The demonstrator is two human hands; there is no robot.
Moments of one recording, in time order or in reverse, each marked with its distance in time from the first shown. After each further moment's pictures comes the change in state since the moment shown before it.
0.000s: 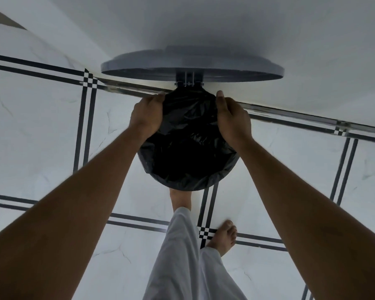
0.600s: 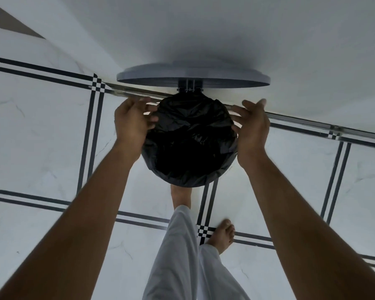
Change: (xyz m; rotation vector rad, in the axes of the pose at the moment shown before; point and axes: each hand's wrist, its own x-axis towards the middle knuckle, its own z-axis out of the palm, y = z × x) left_hand -0.065 0.002 -0.043 -0.705 0.136 -0.049; right_hand -0.053 -0.026 -0.043 0.867 0.239 0.284
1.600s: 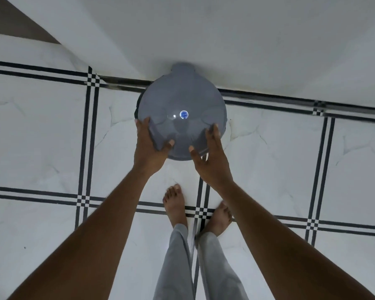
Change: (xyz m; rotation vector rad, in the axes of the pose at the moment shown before) left_hand -0.059 -0.134 -0.028 0.570 -0.229 0.288; right_hand -0.084 0.150 -0.071 -0.832 -0.354 -0.484
